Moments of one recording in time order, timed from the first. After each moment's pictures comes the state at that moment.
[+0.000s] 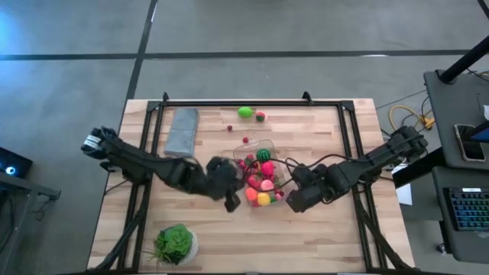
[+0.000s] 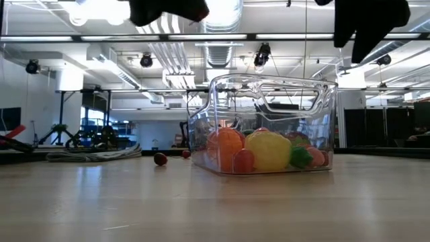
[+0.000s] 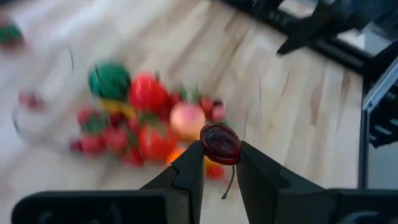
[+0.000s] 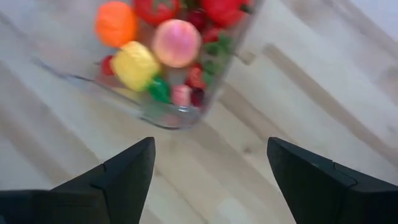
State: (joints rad) left arm -0.36 1.51 1.31 -0.55 -0.46 -0.75; right arm 0.47 1.51 1.30 -1.16 0.29 1.26
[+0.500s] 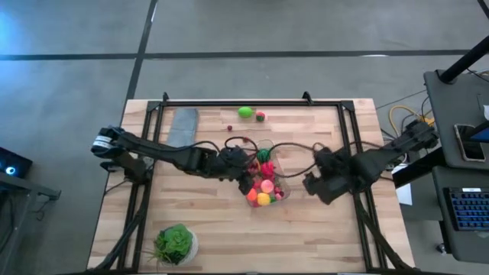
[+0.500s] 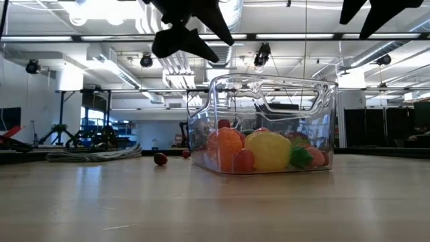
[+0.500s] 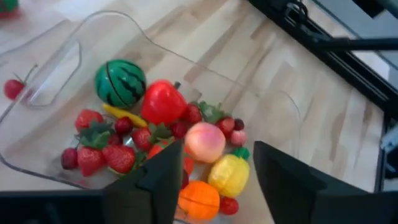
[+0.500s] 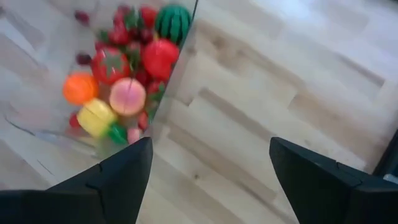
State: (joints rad) left arm -0.17 1.60 1.31 -0.44 -0.30 -0.78; right arm 0.51 1.32 1.30 -1.39 0.52 1.42
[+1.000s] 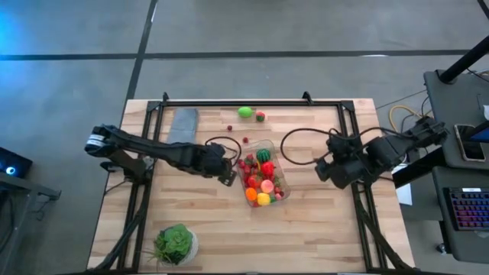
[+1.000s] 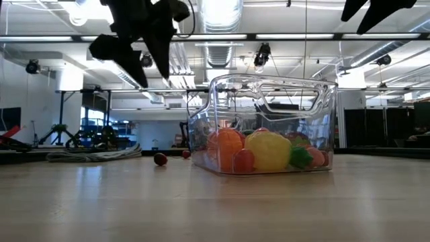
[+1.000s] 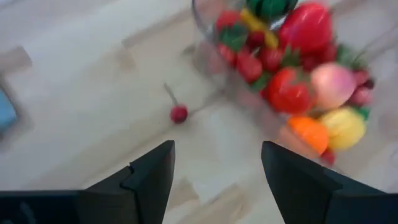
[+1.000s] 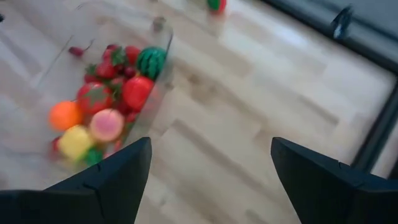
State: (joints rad) left arm -0.16 1.53 1.30 -0.96 -0.30 -1.18; right arm 0.46 1.15 1.28 -1.47 0.63 1.29
